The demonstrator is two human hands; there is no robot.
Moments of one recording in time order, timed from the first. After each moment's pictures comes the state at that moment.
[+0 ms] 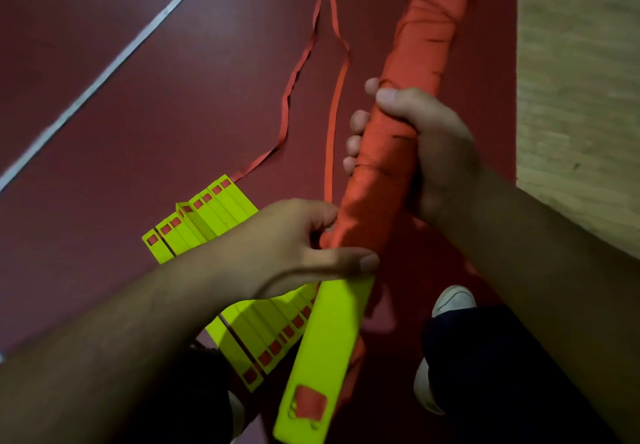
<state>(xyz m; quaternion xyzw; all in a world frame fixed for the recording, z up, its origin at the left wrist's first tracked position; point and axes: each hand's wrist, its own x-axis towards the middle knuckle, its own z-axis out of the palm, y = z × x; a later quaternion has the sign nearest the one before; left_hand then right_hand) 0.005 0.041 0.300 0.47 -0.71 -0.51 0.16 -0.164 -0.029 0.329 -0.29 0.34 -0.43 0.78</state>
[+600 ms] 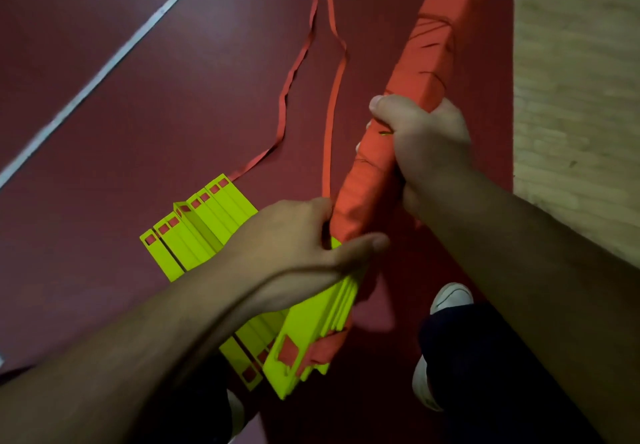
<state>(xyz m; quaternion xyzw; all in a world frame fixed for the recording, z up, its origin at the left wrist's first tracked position) -0.014 0.051 0.309 0.60 -0.74 -0.27 0.09 -0.157 -0.043 0.311 -0.37 0.56 -0.53 0.52</state>
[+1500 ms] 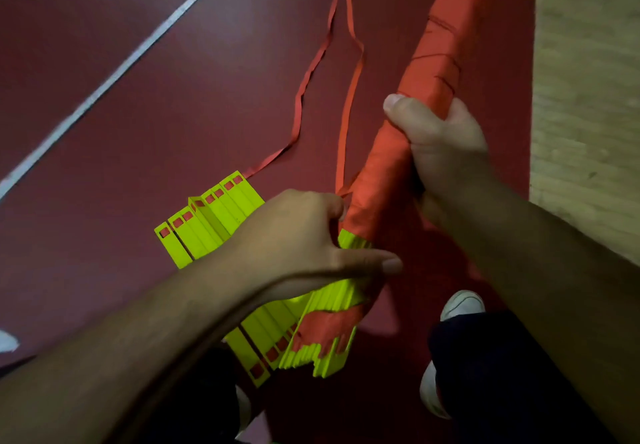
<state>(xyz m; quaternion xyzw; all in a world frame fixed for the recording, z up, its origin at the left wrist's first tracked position) 0.005 0.050 0.316 0.61 -0.73 -0.28 0.11 -0.147 -0.034 0.313 -0.39 0.55 -0.51 0.53</state>
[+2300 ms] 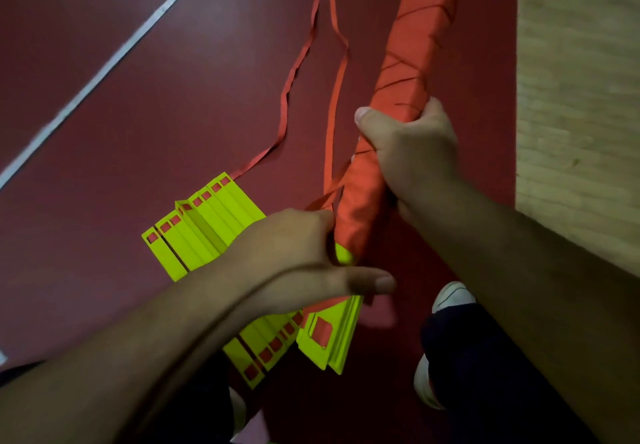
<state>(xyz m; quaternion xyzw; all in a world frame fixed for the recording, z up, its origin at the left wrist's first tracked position) -0.009 0.051 0.300 0.59 -0.75 -0.30 0.01 -0.149 -0.035 0.307 -0.42 0.61 -0.49 0.45</state>
